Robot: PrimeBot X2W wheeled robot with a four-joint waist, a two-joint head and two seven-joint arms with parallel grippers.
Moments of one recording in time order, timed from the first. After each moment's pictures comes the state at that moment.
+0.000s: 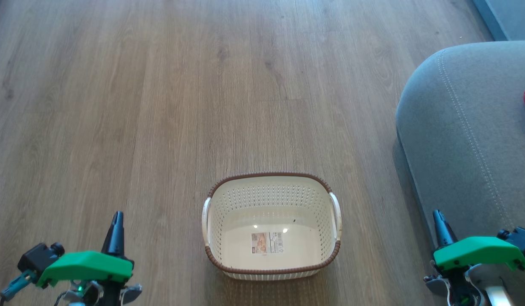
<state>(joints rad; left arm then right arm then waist) 0.00 0.05 0.03 0.31 -0.99 -0.11 -0.04 -0.04 -0.06 -0.05 0.32 1.01 0.12 -0.04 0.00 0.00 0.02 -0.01</state>
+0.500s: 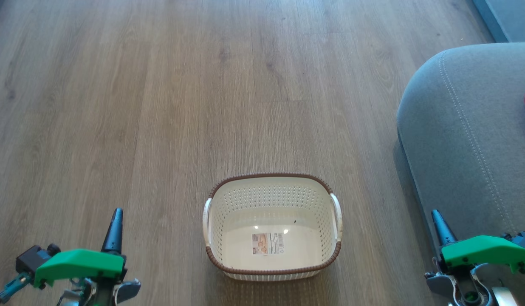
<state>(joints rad) -0.01 0.05 0.04 0.31 -1.16 -0.11 0.00 -0.04 -0.05 -0.07 0.31 1.17 0.12 0.00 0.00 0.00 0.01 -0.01</state>
